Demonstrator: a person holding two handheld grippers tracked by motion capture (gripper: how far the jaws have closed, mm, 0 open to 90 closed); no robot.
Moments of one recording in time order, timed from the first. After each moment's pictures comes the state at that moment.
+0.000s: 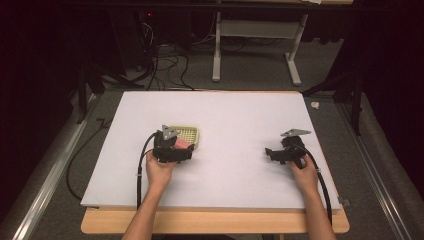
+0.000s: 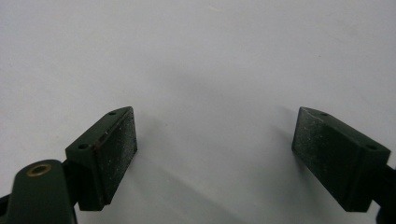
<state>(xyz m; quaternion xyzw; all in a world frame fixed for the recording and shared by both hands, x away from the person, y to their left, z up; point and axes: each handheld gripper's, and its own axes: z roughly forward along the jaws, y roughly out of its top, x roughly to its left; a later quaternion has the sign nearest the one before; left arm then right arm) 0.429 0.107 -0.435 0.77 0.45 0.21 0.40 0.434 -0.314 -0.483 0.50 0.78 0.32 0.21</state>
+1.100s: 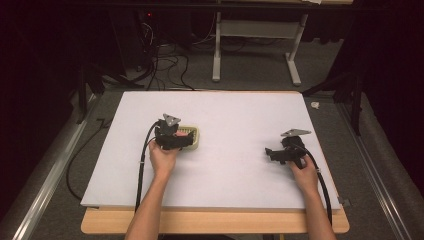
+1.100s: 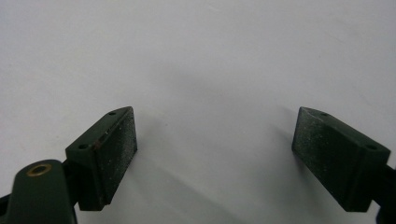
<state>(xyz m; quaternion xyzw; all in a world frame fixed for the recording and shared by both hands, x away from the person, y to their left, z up) 0.469 0.098 -0.434 0.76 0.48 0.24 0.38 0.434 -0.314 -0.483 0.50 0.78 0.32 0.21</state>
